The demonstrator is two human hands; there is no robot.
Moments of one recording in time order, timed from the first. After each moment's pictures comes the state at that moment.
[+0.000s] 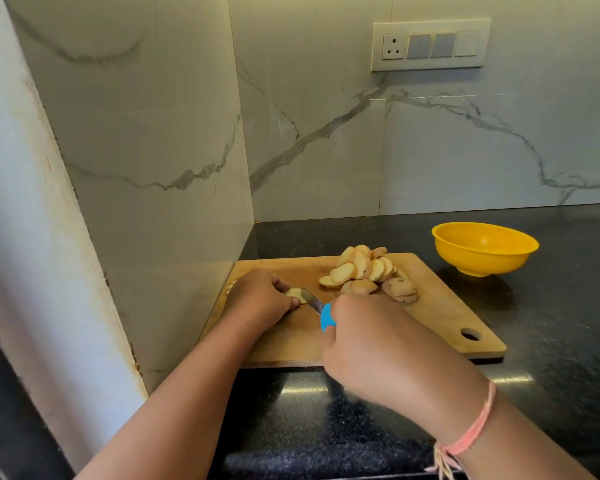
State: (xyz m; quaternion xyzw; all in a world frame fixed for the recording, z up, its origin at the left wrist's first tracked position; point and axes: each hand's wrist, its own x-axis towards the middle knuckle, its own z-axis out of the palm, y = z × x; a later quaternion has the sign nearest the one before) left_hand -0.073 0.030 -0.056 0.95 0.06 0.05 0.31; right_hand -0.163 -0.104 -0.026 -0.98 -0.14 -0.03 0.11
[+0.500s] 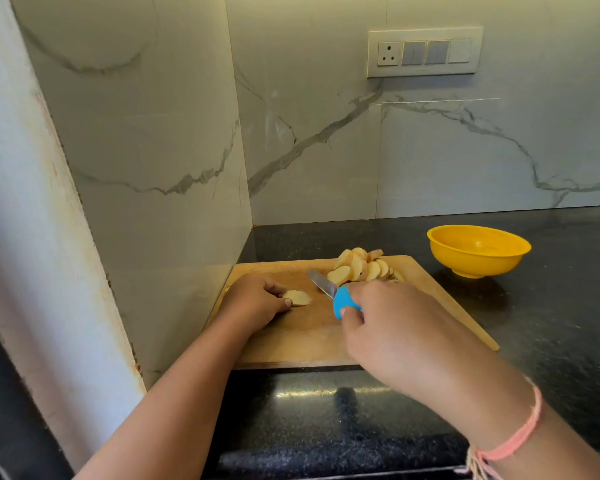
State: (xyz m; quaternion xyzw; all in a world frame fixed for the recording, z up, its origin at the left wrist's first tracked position) left_hand -0.075 0.037 -0.056 0.93 0.06 0.03 0.36; right_hand -0.170 -0.123 -0.017 -0.98 -0.12 -0.08 0.15
